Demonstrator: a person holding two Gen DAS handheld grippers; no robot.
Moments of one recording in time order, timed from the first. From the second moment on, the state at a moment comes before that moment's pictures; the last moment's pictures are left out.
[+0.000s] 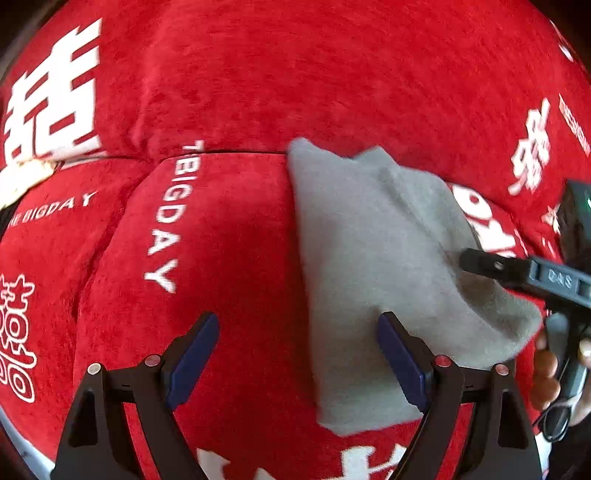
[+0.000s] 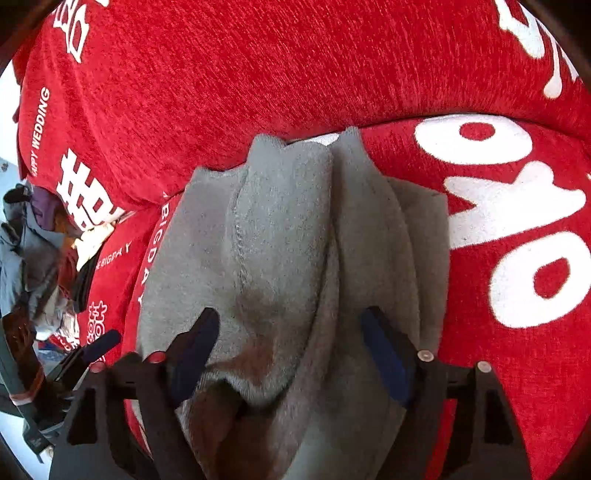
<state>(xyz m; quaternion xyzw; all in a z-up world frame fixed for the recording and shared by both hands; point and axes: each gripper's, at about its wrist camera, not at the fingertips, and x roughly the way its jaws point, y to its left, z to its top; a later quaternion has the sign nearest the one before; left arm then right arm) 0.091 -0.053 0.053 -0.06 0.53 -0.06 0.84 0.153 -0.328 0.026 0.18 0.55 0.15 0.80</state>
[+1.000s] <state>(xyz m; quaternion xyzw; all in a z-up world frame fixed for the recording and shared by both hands) 0.067 -0.119 0.052 0.02 0.54 -0.09 0.84 0.101 -0.377 0.054 0.19 0.47 0.12 0.85</state>
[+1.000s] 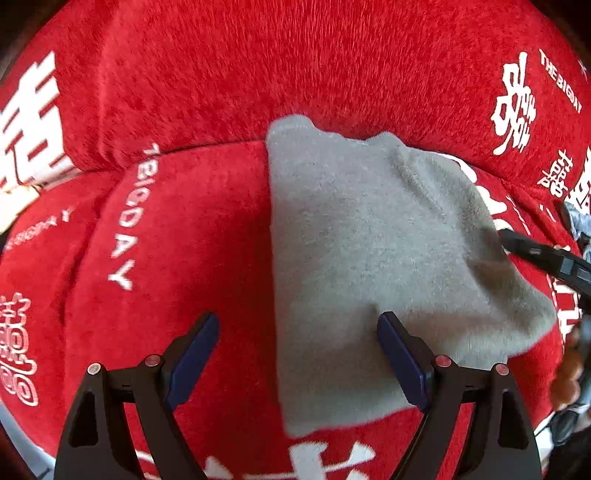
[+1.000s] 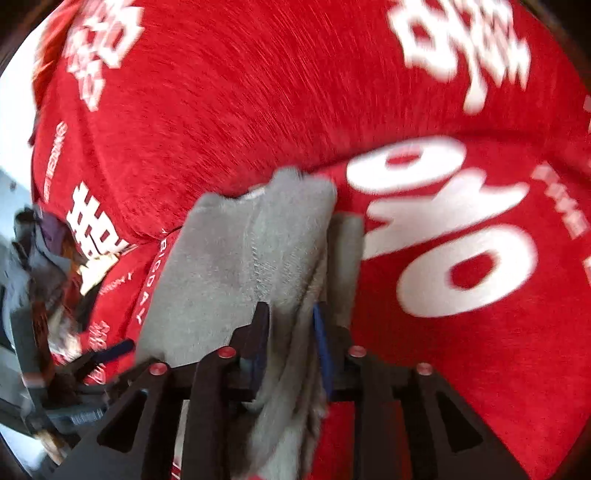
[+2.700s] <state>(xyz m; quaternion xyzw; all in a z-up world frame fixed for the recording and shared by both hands) 0.040 -0.186 0.041 0.09 0.51 -0.15 0.84 0.165 -0.365 0.042 0.16 0.47 0.16 0.85</state>
